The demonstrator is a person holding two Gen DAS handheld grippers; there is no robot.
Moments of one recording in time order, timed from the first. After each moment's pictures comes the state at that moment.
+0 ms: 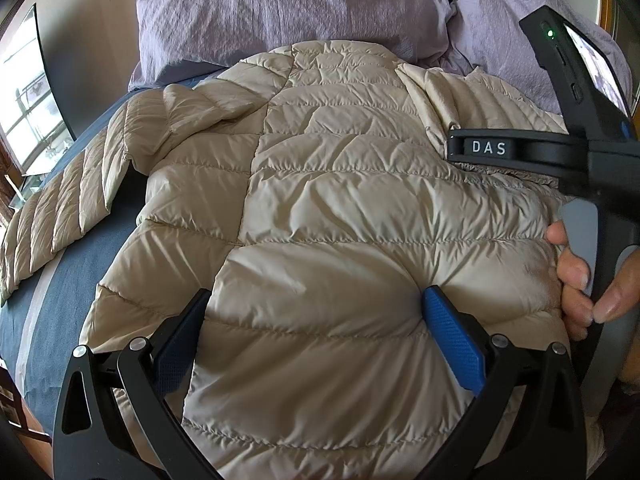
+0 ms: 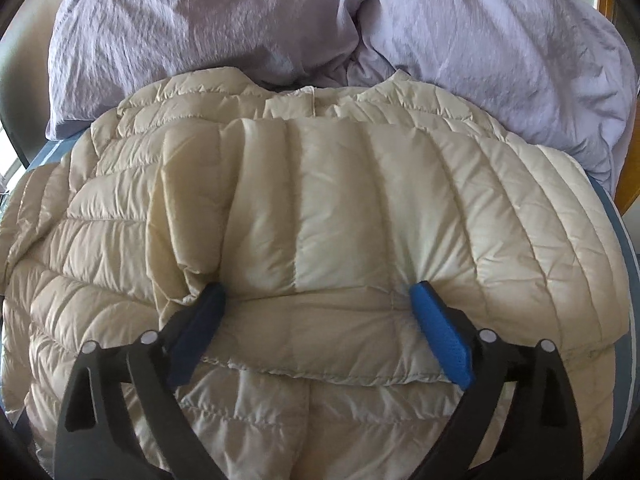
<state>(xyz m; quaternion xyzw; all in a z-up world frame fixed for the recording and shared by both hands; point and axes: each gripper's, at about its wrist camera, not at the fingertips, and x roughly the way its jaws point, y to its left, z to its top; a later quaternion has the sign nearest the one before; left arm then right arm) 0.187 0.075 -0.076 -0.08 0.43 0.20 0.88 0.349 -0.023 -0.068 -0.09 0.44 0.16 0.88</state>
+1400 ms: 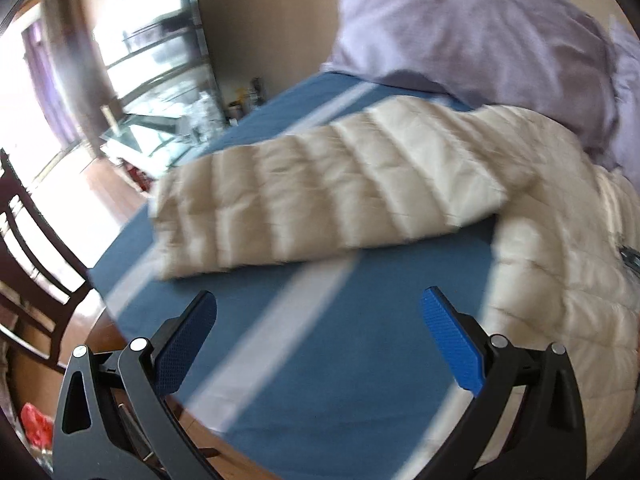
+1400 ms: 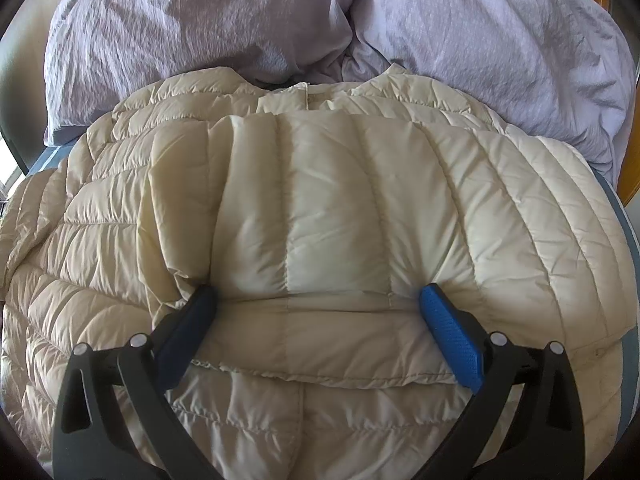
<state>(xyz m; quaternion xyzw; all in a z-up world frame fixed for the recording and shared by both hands) 0.060 0.256 -0.033 -0.15 0.40 0.39 0.81 0.352 -0.025 -0.069 -0.08 0.44 0.16 0.88</state>
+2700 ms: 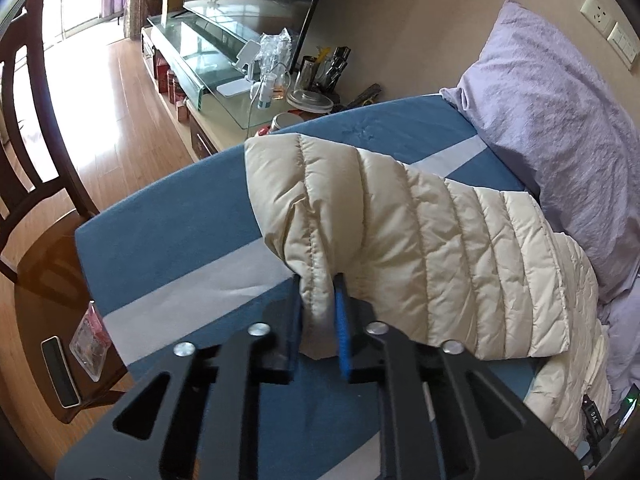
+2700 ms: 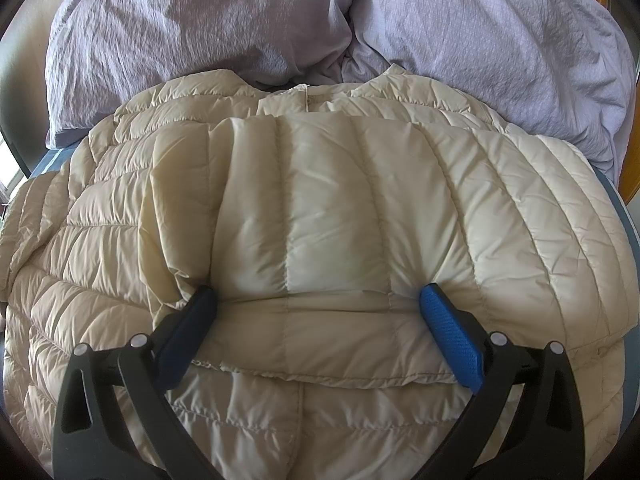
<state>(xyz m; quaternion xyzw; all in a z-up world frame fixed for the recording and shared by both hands) -0.002 0.385 -0.058 -0.37 0.33 0.41 0.76 0.351 -0.024 -0.069 -0.08 0.44 0.16 0.88</state>
